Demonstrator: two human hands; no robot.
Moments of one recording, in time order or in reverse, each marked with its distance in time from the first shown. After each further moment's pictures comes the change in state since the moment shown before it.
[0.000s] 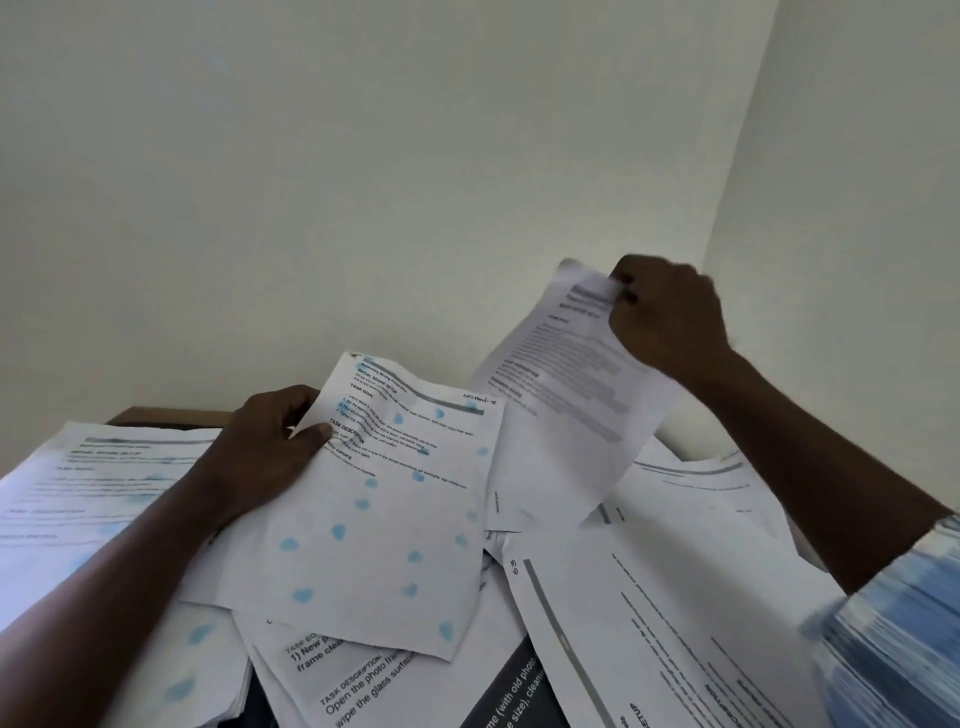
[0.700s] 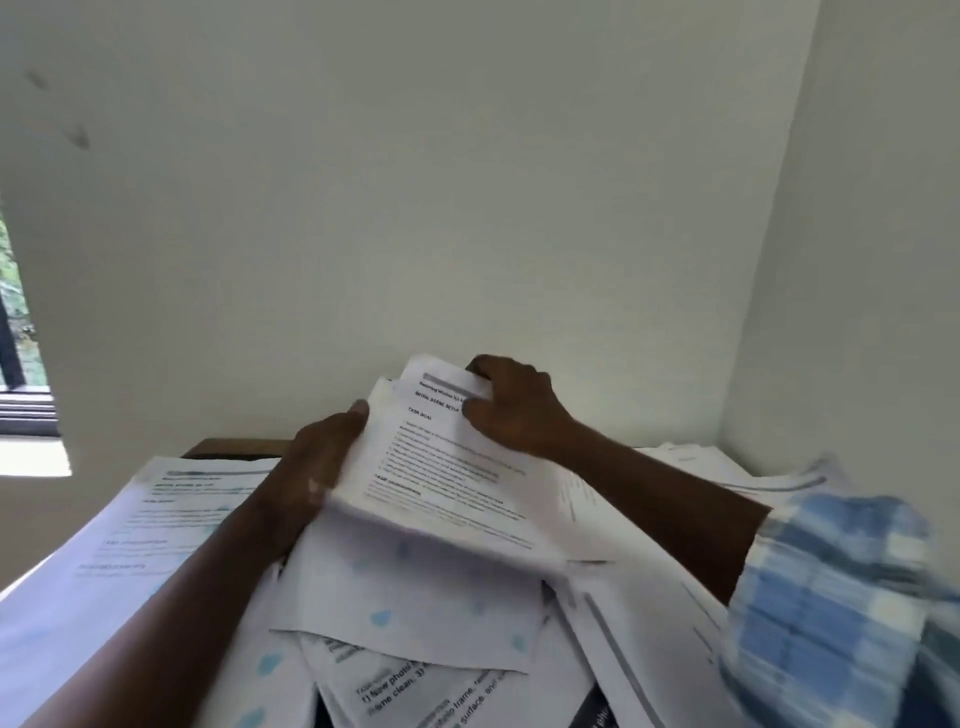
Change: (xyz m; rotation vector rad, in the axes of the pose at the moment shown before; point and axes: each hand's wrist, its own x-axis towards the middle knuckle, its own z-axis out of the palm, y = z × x) left_hand 0.001 0.019 -0.003 -0.386 0.033 -0.259; right_hand -0.032 -0.125 0.108 0.462 -0.508 -0.037
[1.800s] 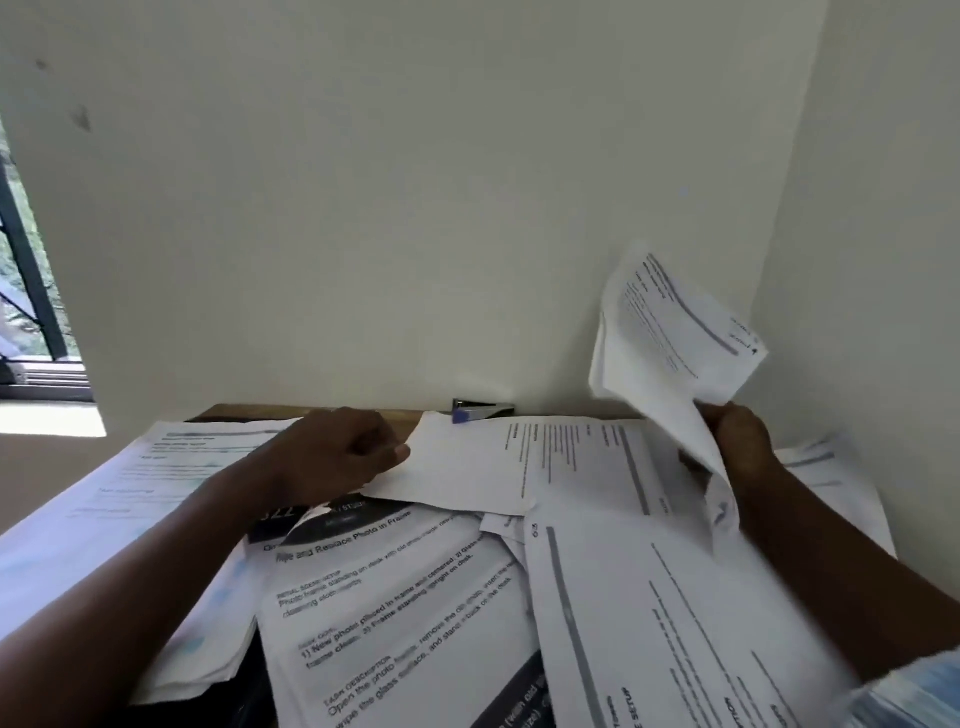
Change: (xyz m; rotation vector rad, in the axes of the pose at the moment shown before) left_hand -0.021 0.013 0.026 0.908 -0.242 0.160; right_hand -0.092 0.182 -0.064 1.223 0.403 0.690
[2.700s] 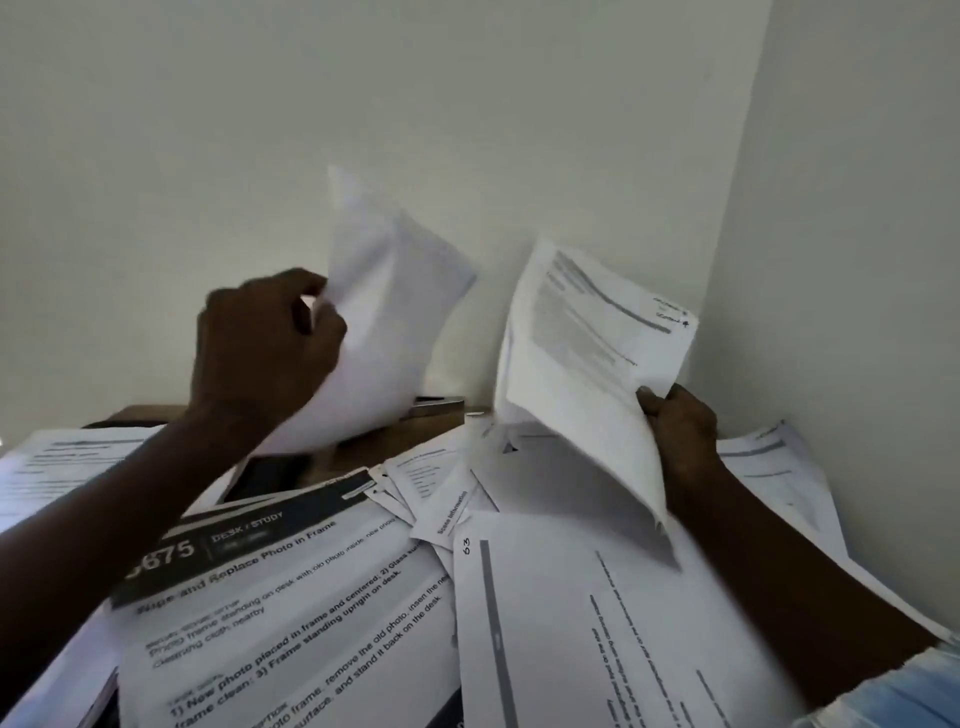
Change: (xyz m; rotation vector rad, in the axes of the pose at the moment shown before) left_hand 0.045 0.065 -0.019 0.101 0.903 0.159; right_hand 0.038 0.029 -0.009 -0.150 0.109 -0.213
